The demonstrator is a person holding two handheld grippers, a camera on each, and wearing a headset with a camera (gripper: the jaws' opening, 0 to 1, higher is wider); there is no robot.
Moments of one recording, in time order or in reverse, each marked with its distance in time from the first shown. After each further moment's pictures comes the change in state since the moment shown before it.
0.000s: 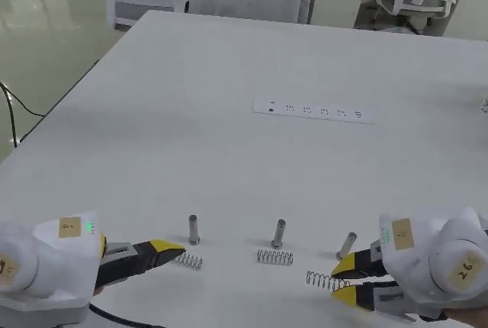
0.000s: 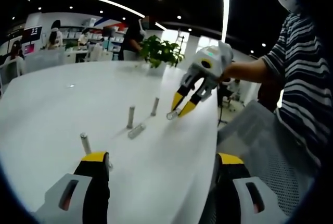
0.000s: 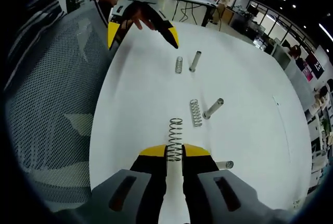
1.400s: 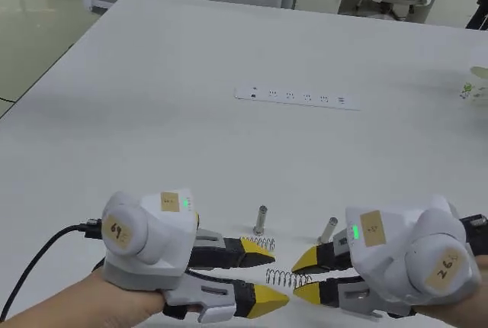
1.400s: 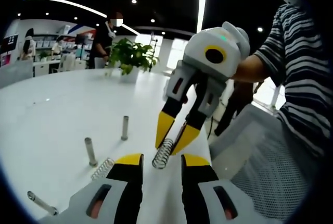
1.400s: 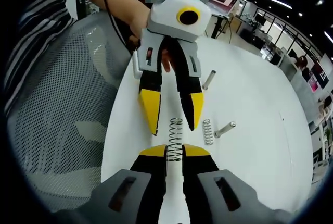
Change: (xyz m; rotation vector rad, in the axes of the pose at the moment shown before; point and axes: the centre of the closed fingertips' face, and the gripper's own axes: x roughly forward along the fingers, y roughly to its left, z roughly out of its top) left arm 0.090 -0.038 0.030 0.093 -0.047 -0.206; right arm -0.001 0.021 0.030 -0.049 -0.061 0.049
